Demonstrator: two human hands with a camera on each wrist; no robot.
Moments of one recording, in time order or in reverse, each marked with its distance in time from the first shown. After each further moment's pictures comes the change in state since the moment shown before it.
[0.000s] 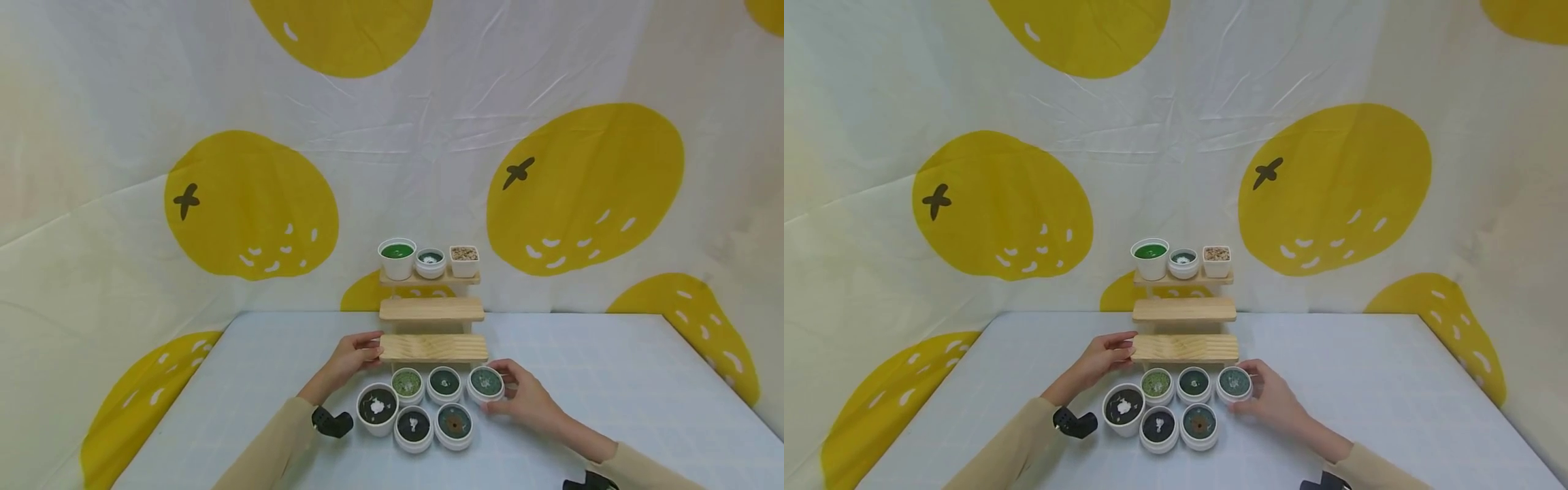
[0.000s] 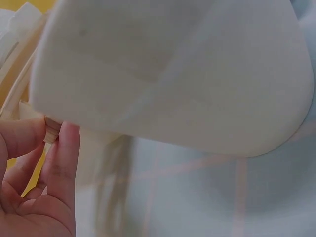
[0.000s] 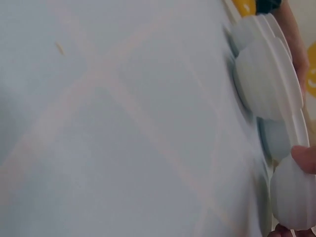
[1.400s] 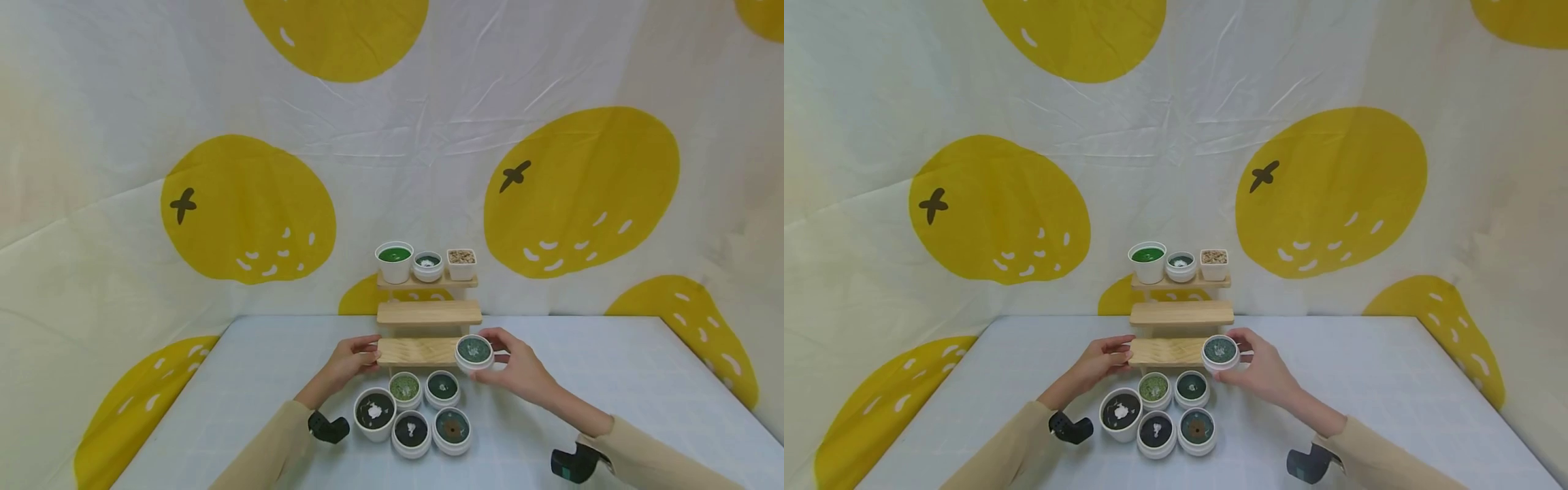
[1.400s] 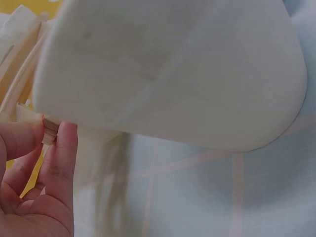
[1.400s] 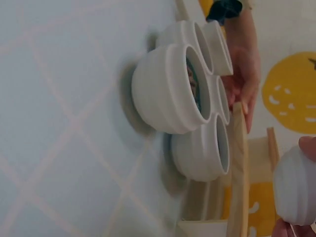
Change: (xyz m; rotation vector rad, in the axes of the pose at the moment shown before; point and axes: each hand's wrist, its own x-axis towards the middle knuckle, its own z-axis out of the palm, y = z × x) left_hand -0.001 0.001 0.002 0.021 0.002 -0.004; right_hand 0.018 -0.055 -0.020 -0.093 0.069 -0.176
